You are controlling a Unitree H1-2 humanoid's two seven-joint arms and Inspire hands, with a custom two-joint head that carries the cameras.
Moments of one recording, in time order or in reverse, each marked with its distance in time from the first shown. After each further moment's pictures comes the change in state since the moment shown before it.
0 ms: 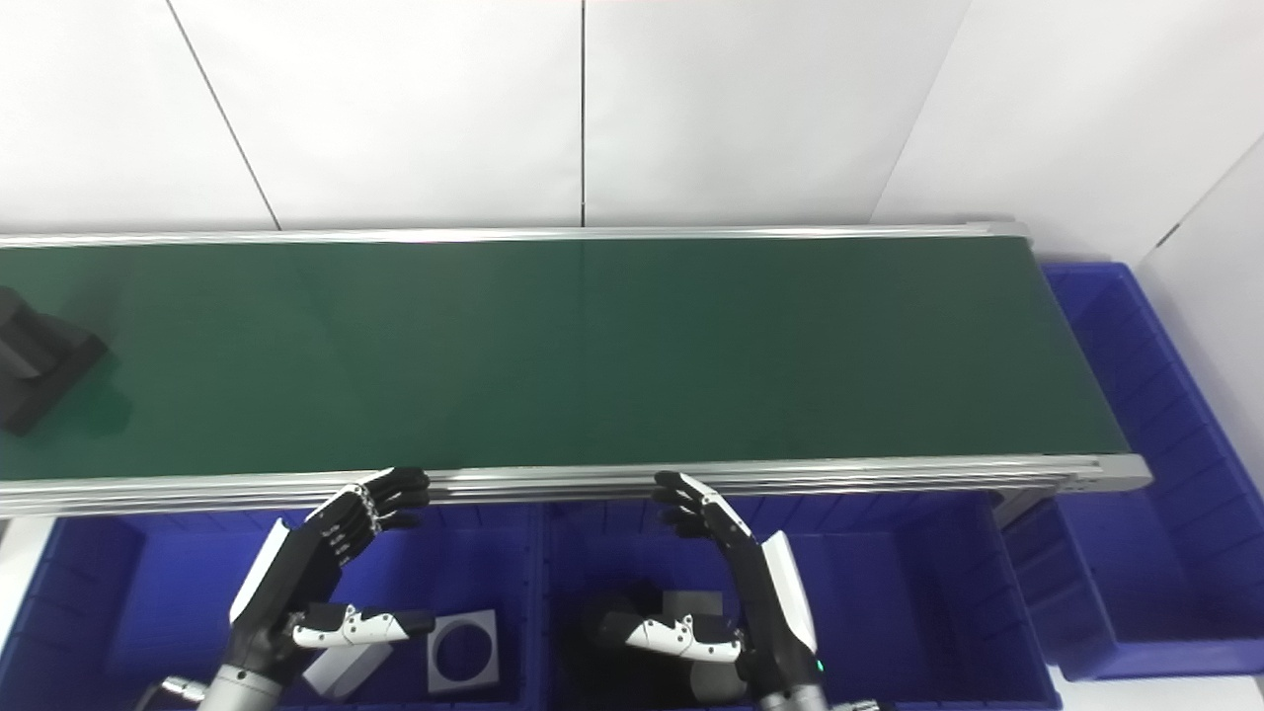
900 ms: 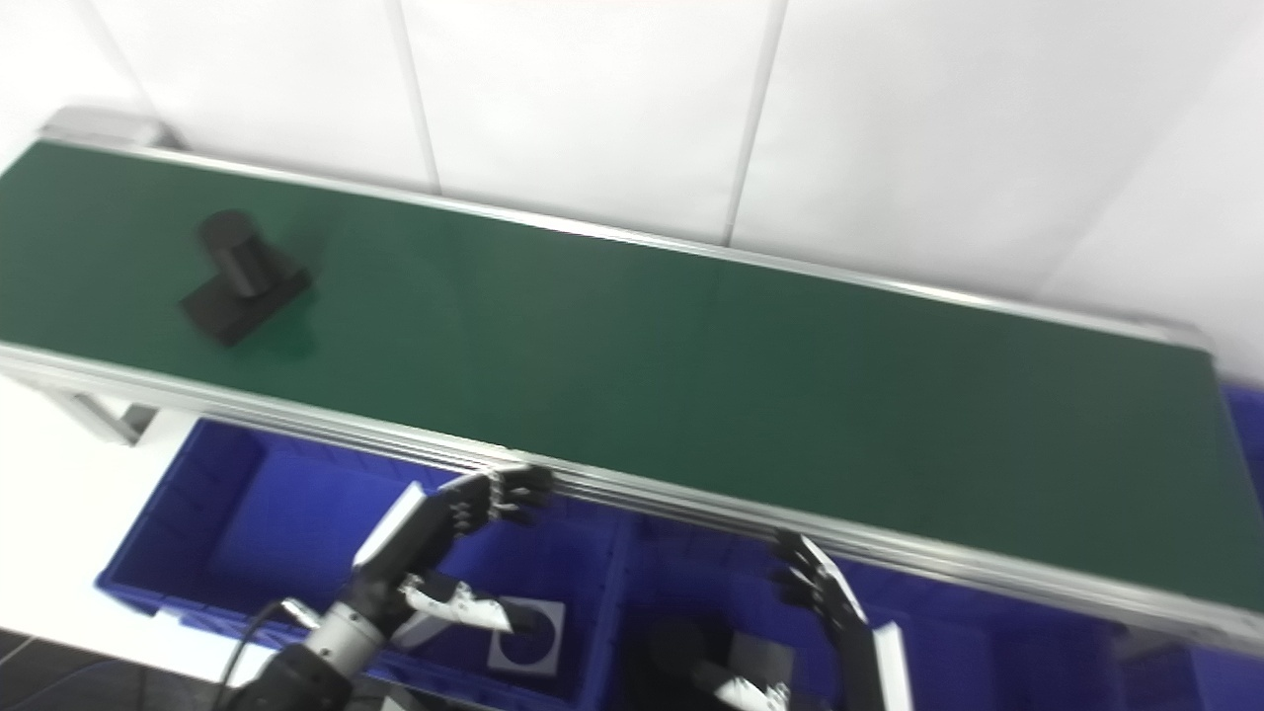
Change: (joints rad) left arm -0.001 -0.019 -0.070 0.043 0.074 -0.002 0.059; right arm 0.000 -0.070 -0.003 0.068 0.080 -0.035 -0.009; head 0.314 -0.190
